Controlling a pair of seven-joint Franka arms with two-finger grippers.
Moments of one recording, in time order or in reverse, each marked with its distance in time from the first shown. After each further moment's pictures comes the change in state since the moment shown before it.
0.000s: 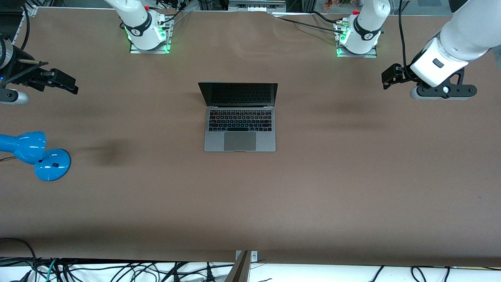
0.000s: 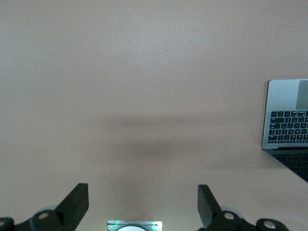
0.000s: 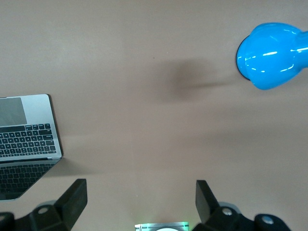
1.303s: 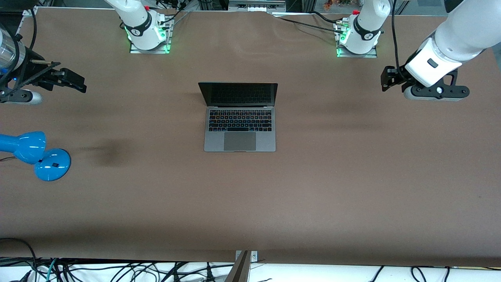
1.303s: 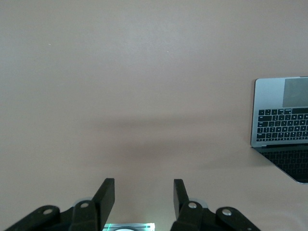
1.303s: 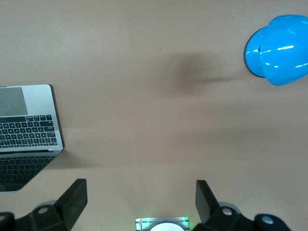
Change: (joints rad) left arm -0.002 0.003 -0.028 -0.005 -0.033 0.014 -0.007; right arm 0.000 0.000 0.035 -0.020 0.001 -0.011 0.002
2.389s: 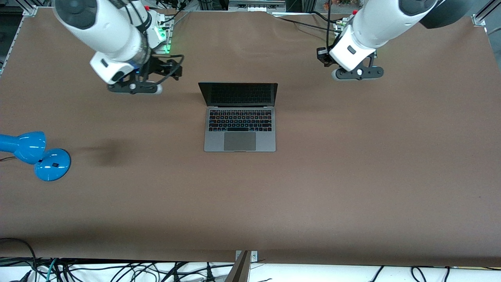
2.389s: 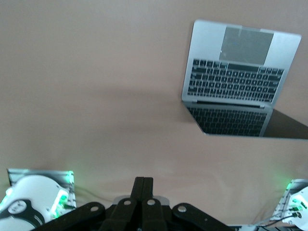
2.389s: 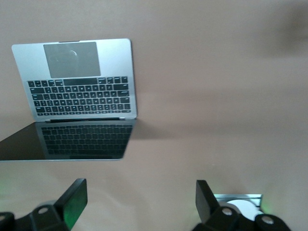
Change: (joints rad) left arm -0.008 0.005 -0.253 -0.077 -0.257 -0.015 -0.392; right arm 0.016 0.057 0.430 -0.074 0.099 0.071 0.438
